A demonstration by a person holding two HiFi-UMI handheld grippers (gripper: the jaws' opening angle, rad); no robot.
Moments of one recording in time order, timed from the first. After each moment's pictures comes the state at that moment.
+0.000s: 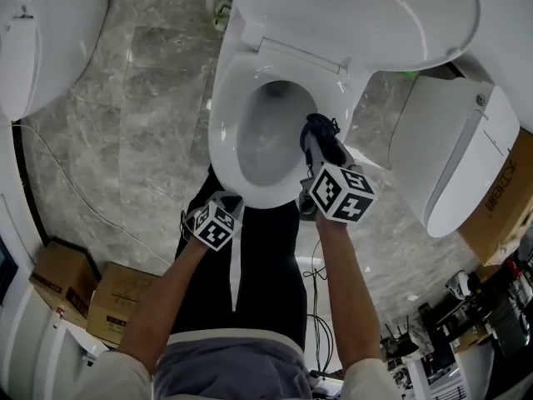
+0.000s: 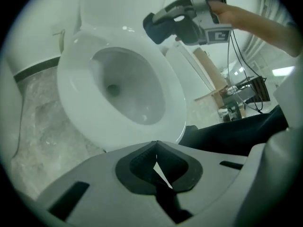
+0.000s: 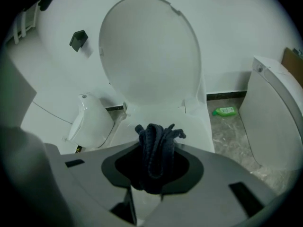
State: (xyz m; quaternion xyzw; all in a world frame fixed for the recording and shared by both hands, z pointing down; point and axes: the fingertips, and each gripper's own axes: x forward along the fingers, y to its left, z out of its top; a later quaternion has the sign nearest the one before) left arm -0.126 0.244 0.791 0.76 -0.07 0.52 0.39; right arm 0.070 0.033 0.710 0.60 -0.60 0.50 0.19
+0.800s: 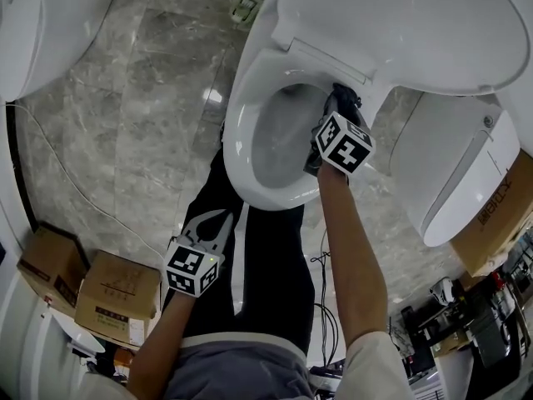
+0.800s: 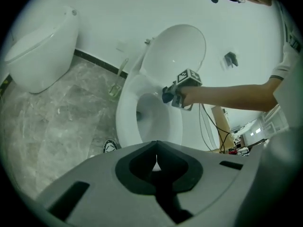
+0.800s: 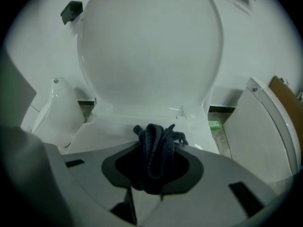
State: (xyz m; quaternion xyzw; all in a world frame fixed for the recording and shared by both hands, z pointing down) left arm -0.174 0.176 0.676 0.74 -0.30 0.32 0.51; right arm 0.090 -0.046 0.785 0.69 -0.53 0.42 0.28
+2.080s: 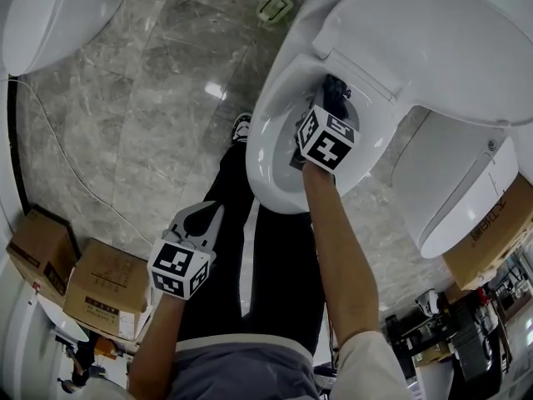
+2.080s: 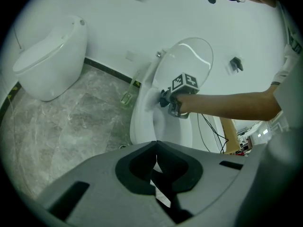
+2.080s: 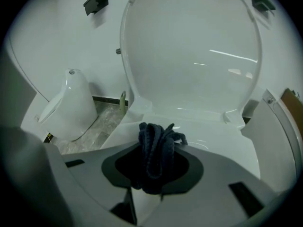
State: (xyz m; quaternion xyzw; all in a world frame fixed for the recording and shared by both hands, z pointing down) left arm -0.243 0.134 0.659 0.73 -0.34 0.33 0.50; right arm -0.022 -0.085 0.787 0.66 -0.58 0.38 0.29
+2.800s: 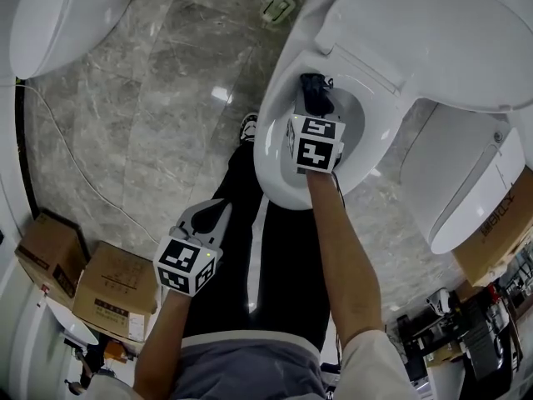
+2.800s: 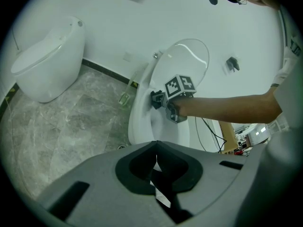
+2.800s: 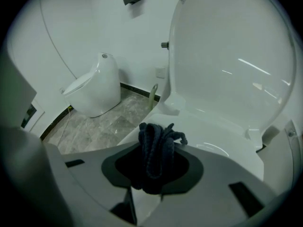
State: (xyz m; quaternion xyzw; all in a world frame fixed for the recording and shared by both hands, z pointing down) left arm -0.244 0.139 0.650 0.74 -0.33 0.32 0.49; right arm -0.081 -0.069 0.782 0.54 -0.68 0.33 0.36
